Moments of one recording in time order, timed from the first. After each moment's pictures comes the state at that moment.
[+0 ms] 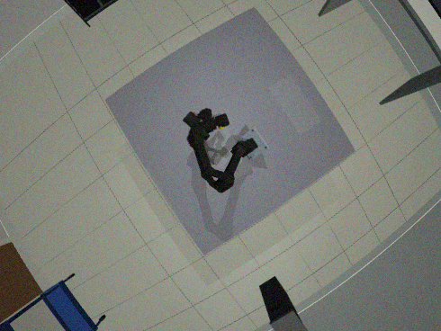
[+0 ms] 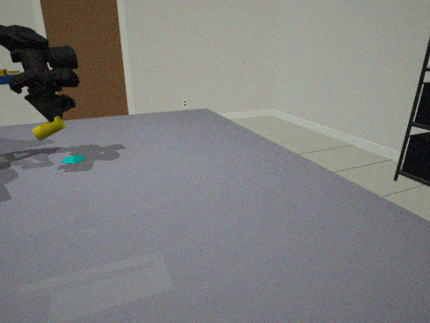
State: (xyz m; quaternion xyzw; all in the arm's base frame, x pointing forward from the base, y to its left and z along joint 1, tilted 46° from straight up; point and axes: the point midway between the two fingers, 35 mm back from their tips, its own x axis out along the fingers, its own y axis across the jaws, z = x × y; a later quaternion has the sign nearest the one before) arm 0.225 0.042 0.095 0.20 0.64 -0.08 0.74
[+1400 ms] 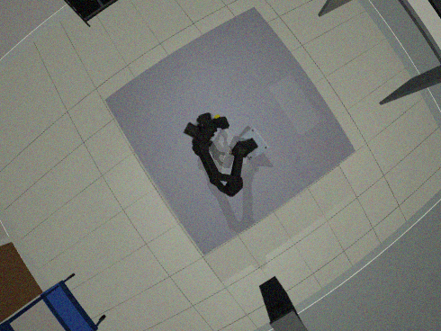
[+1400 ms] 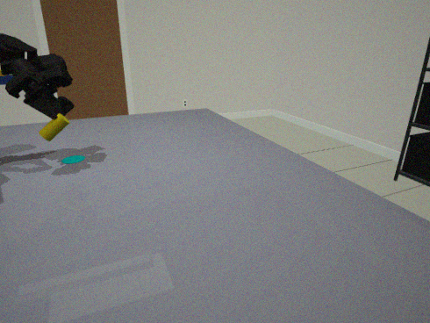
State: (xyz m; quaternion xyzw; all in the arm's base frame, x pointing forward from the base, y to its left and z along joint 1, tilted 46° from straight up) arm 0.228 0.043 0.097 0.18 0.53 -0.14 0.81
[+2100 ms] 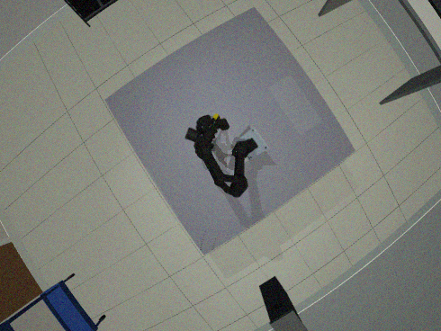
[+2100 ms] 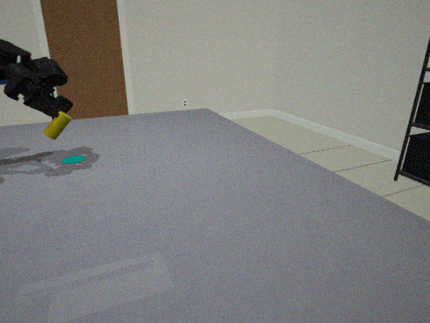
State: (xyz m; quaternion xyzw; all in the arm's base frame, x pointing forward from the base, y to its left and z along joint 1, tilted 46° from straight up) arm 0.230 0.044 0.101 0.19 0.47 -0.16 0.85
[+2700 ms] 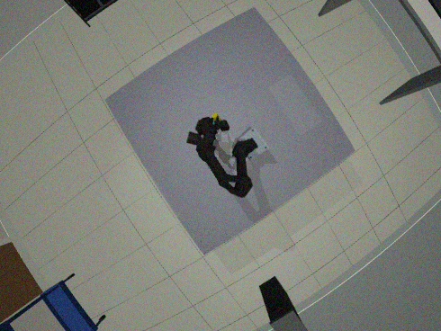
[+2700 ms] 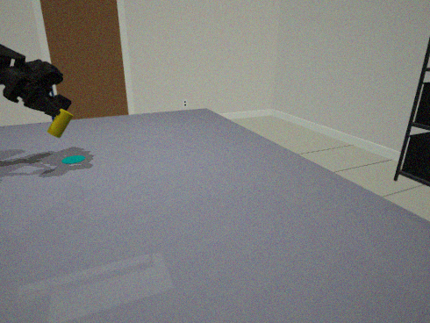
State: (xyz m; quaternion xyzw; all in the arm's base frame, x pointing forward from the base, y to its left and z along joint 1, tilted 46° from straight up) arm 0.231 0.045 0.106 0.21 0.42 -0.17 0.87
